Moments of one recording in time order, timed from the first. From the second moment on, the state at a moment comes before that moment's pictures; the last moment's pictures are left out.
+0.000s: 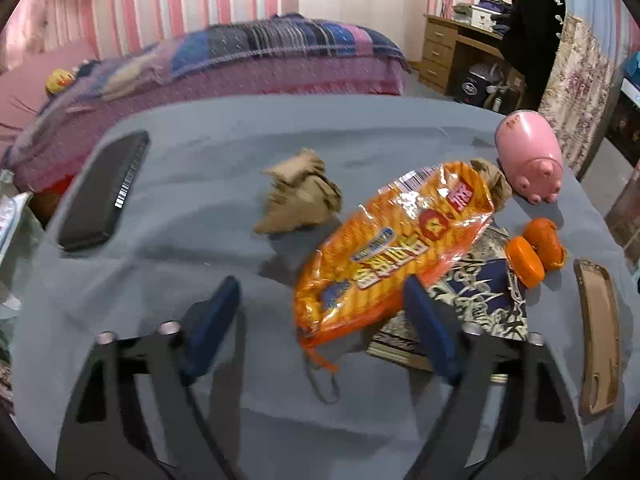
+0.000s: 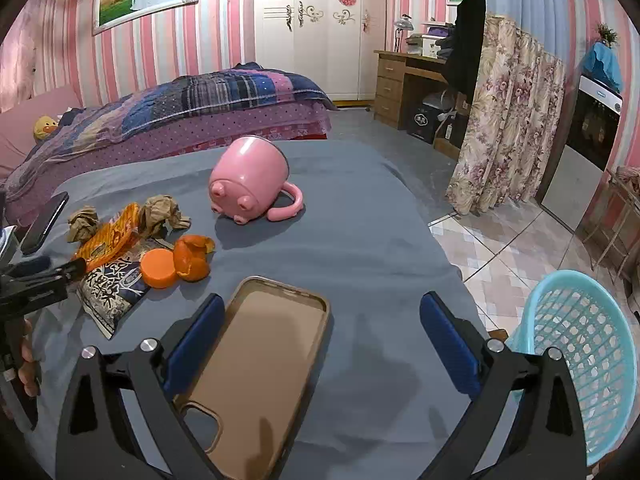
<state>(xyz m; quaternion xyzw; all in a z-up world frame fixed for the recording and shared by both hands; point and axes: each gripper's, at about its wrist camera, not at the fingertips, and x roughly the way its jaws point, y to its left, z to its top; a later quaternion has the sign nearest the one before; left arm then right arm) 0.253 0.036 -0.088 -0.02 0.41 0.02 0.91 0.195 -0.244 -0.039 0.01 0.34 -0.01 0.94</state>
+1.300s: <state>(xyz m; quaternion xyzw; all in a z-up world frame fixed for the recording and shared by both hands) 0.221 0.075 -0.026 -0.03 0.34 0.10 0.93 0.266 -0.163 -0.070 0.03 0.40 0.11 0.91</state>
